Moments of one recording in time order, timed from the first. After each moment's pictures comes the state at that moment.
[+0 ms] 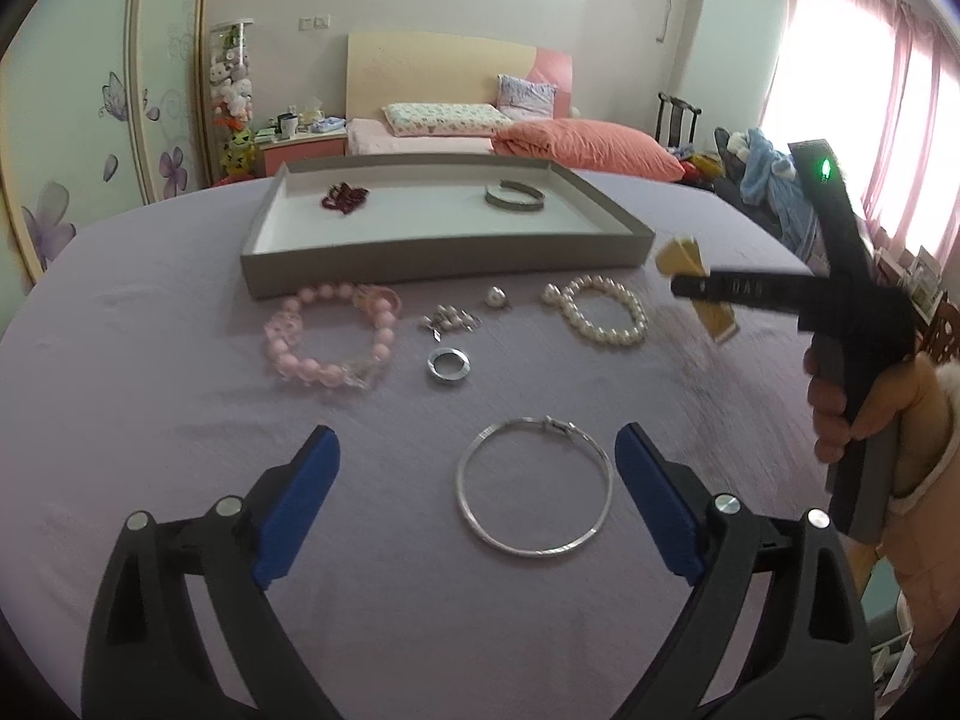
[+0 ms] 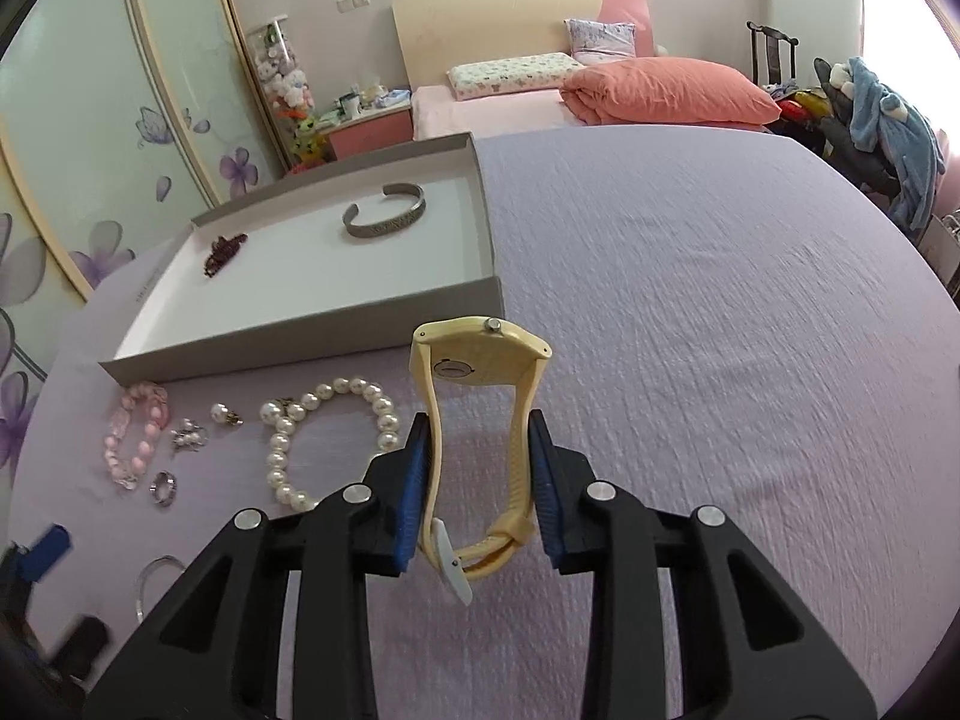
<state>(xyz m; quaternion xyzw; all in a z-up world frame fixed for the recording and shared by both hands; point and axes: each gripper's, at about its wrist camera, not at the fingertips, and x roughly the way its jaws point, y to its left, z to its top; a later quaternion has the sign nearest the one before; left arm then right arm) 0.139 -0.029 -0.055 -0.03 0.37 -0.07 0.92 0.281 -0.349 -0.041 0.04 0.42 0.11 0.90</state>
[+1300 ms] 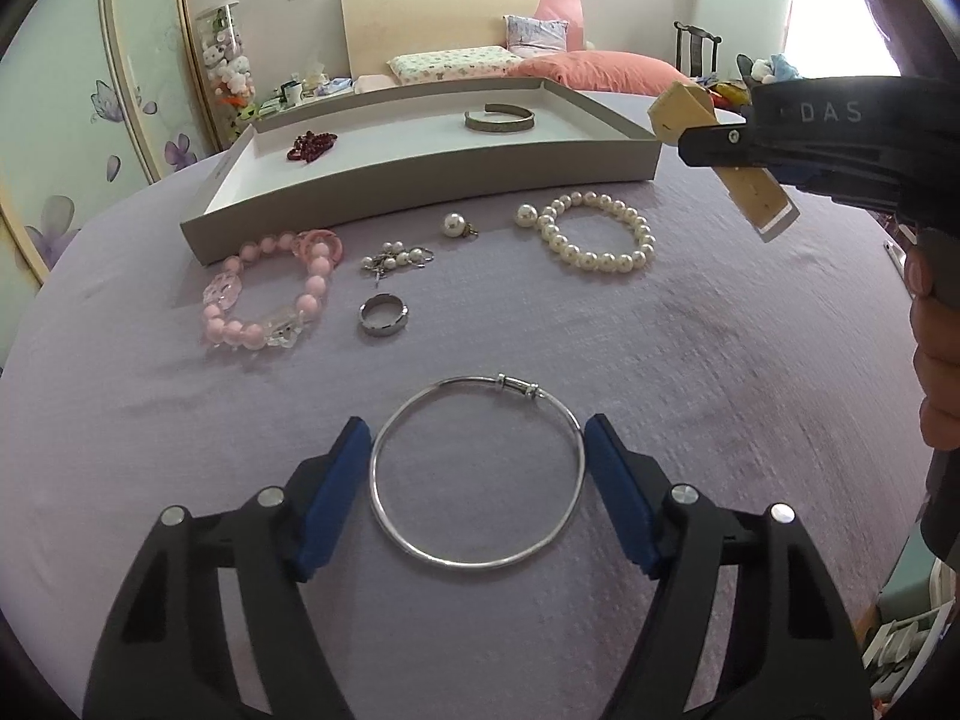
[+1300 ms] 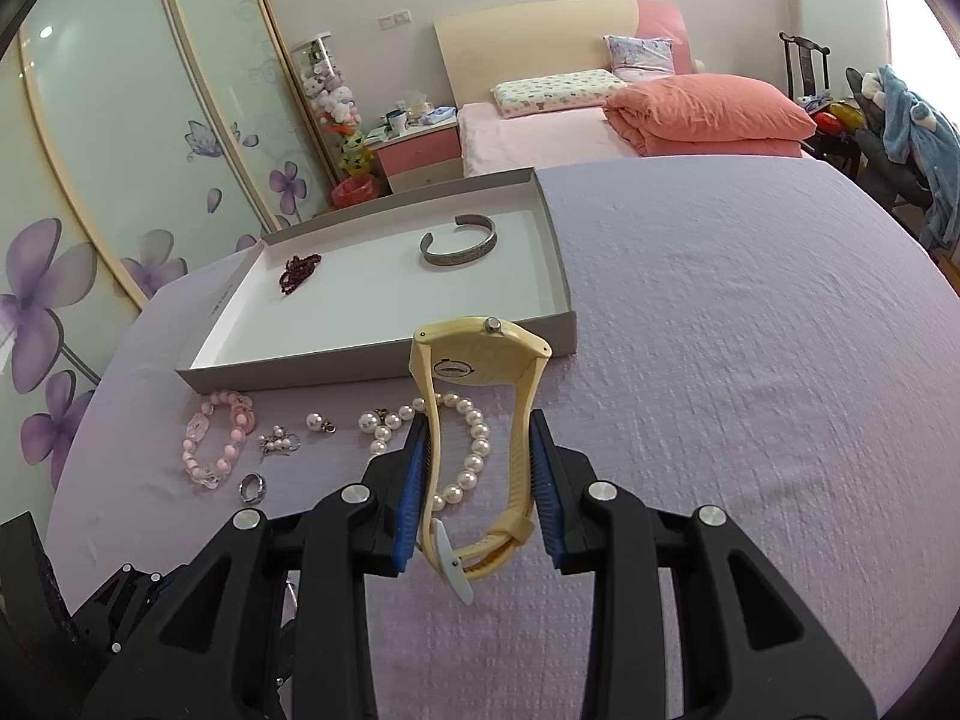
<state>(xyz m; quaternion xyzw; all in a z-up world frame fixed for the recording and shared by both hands) 0.160 -0.073 -0.084 0.02 0.43 -0.03 0.90 0.265 -0.344 -0.013 0.05 0.40 0.17 0.90</state>
